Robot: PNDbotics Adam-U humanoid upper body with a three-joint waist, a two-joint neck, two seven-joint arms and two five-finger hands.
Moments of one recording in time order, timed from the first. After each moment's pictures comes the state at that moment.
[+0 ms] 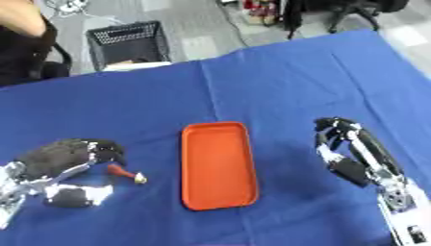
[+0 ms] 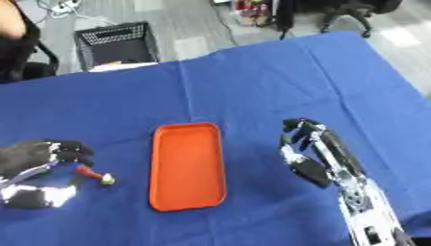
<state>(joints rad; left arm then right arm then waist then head) -0.35 0.67 -0.34 -1.53 -0.78 -0.43 -0.31 -0.07 -0.26 -0.05 -1.73 0.65 -0.18 0.23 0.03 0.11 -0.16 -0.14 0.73</state>
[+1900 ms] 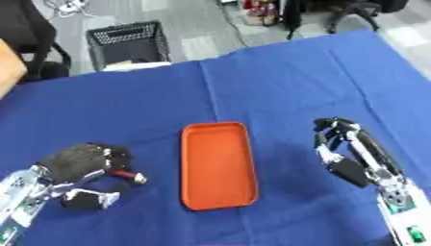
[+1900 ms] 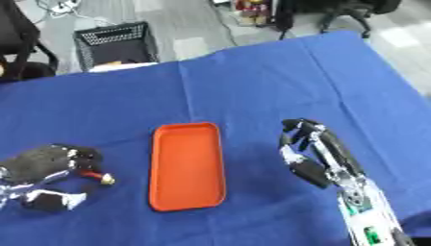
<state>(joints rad) -0.37 0.59 -0.37 -1.44 -1.01 -0.45 -0.22 -0.07 -0.26 -0.05 -1.73 0.65 -0.18 0.23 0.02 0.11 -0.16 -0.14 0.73</state>
